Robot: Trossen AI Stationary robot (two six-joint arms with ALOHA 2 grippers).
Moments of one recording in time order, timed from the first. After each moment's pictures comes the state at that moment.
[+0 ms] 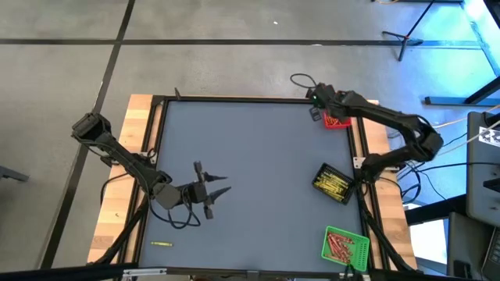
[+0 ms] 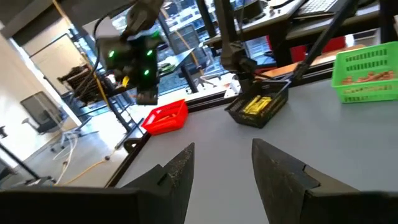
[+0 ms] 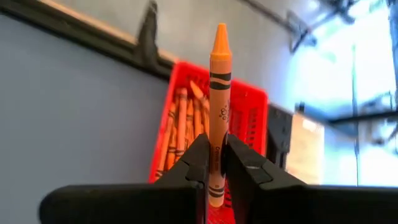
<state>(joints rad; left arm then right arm) -0.62 1.32 0.66 0.49 -0.96 0.24 -0.70 1.37 0.99 -0.81 0.63 0.33</state>
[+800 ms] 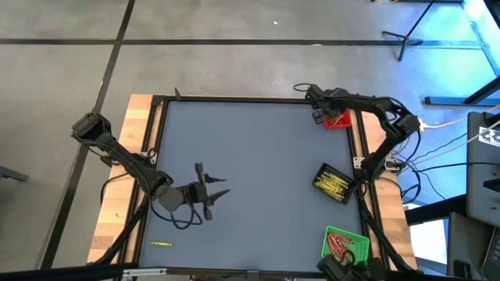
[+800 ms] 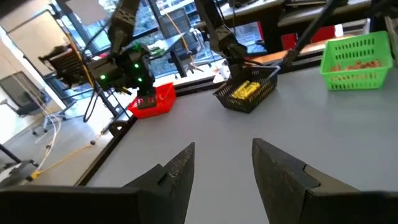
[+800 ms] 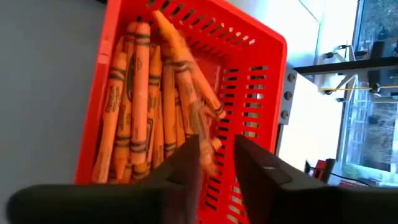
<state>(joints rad) -0.62 1.32 0.66 0.38 -0.93 0.11 -0.86 1.68 0.99 -0.81 0.66 0.33</state>
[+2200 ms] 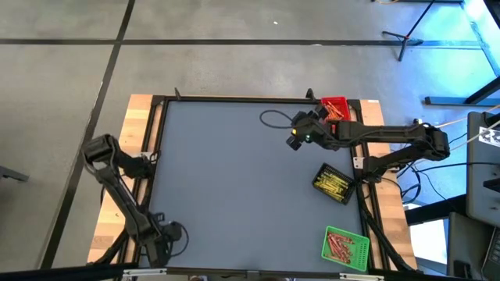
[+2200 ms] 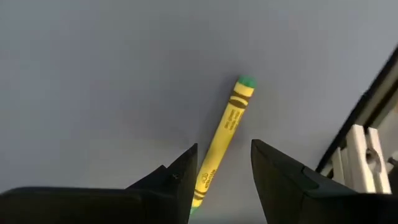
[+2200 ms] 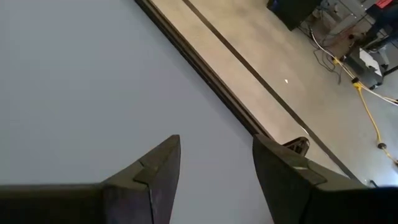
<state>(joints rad) -1.05 1.66 0.90 -0.60 0.16 -1.37 -0.14 1.29 0.99 -0.55 0.66 0.18</state>
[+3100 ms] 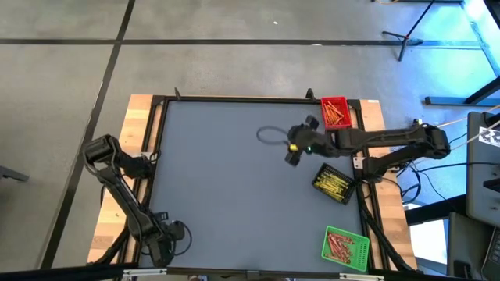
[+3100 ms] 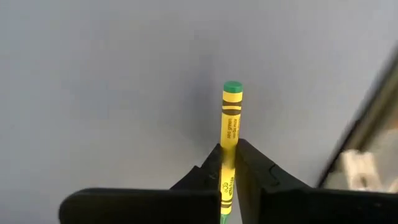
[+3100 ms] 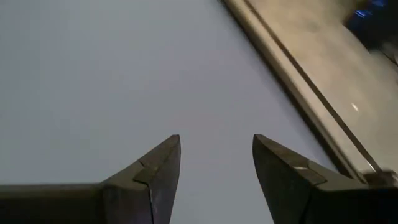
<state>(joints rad) -1.02 1.67 0.92 -0.63 0.10 -1.33 -0.02 1.29 0.99 -0.52 0.49 0.17</state>
